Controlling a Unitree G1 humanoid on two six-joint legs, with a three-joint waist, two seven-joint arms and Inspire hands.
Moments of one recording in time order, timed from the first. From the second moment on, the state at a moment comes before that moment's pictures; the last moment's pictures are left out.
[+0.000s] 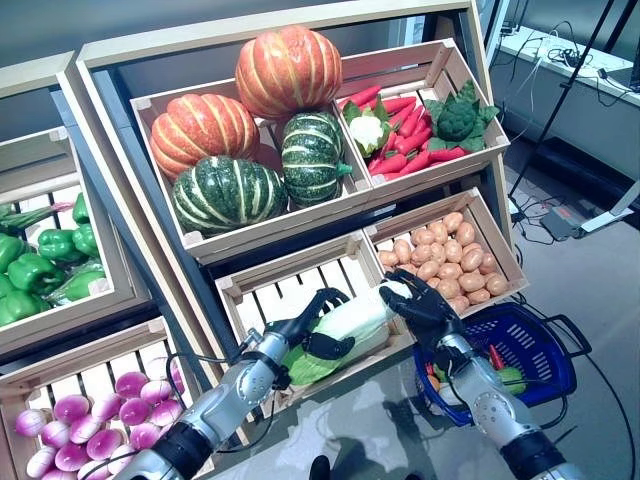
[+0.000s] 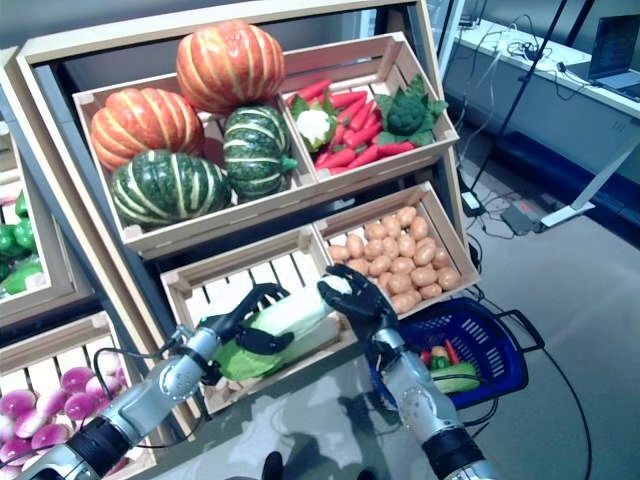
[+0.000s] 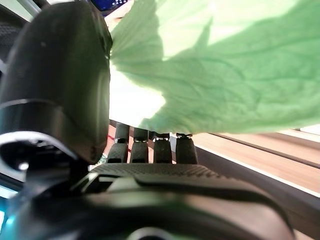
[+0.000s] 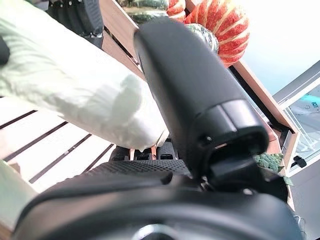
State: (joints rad) left arm -0.20 0.56 -0.56 0.24 0.34 -0.14 0.20; right arm -0.15 -0.34 0.33 0.29 1.05 -0.05 0.05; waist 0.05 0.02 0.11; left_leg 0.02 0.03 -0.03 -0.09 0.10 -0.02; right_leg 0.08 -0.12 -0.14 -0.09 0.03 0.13
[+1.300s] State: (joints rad) left arm -0.20 0.52 -0.63 0.24 0.28 -0.05 0.26; right arm -0.16 -0.13 0.36 0.36 1.18 -0.35 -0.40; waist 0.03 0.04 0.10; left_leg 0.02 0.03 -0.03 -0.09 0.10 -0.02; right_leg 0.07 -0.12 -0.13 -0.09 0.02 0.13
